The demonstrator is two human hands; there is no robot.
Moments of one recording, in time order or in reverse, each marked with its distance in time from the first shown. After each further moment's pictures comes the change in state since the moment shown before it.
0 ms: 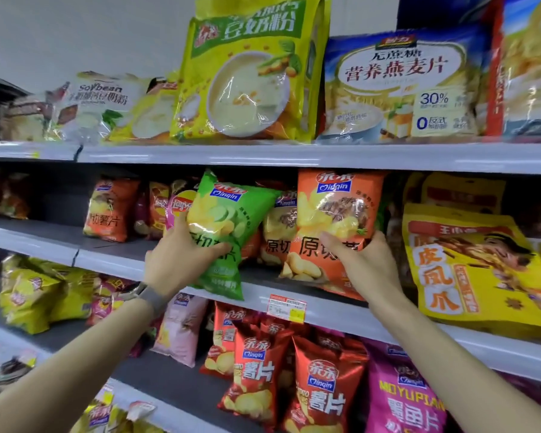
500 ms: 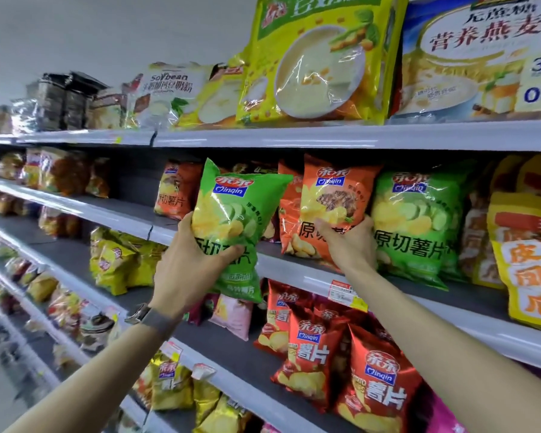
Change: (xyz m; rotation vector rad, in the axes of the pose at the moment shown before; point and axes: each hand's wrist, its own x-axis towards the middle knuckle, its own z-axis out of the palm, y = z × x) left_hand -0.053 -0.060 -0.053 -0.145 0.124 -0.082; right_hand 0.008 -0.006 0.137 -0.137 -0.041 0.099
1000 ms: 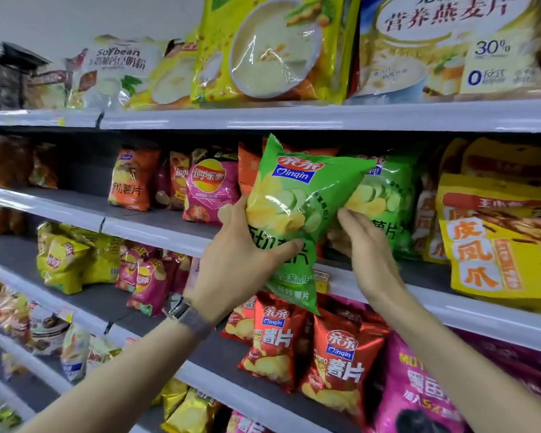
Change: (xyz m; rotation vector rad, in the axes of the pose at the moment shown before) left_hand -0.042 0.075 0.073 -0.111 -0.239 0.218; right_hand -0.046 0.029 -0.097 0.328 -0.224 -0.159
